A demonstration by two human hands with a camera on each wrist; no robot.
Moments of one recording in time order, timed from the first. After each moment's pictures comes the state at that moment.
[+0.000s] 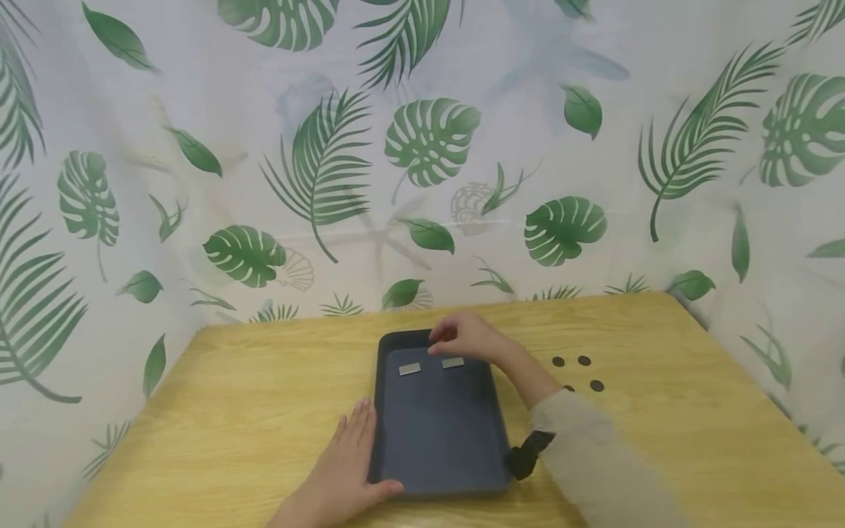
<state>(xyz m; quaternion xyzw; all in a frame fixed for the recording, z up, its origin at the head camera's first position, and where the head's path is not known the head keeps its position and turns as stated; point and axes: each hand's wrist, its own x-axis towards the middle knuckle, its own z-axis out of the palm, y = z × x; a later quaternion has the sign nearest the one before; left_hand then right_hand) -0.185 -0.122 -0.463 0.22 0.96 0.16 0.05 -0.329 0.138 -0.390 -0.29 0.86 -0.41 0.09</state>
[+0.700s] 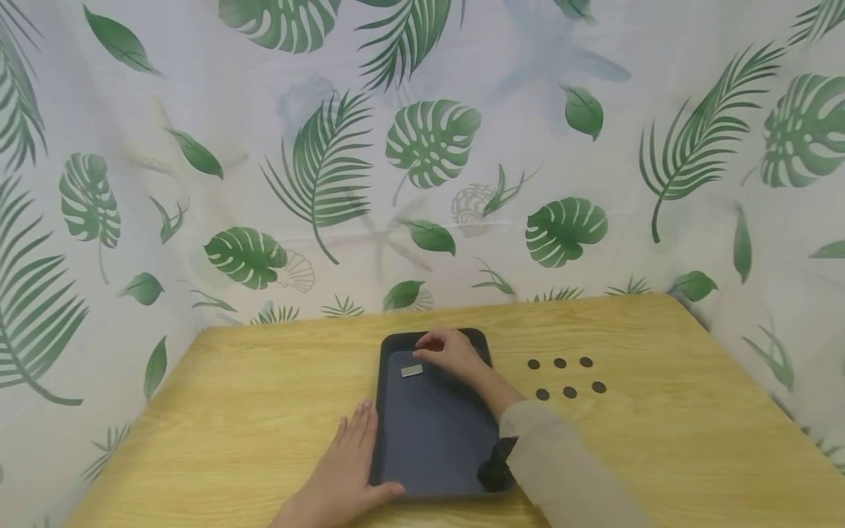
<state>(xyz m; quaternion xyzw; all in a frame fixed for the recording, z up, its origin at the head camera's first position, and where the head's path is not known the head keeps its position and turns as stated) -0.185 -0.124 -0.462 0.23 0.96 0.16 0.05 -0.339 0.100 -0.449 -0.19 0.86 -0.47 0.02</state>
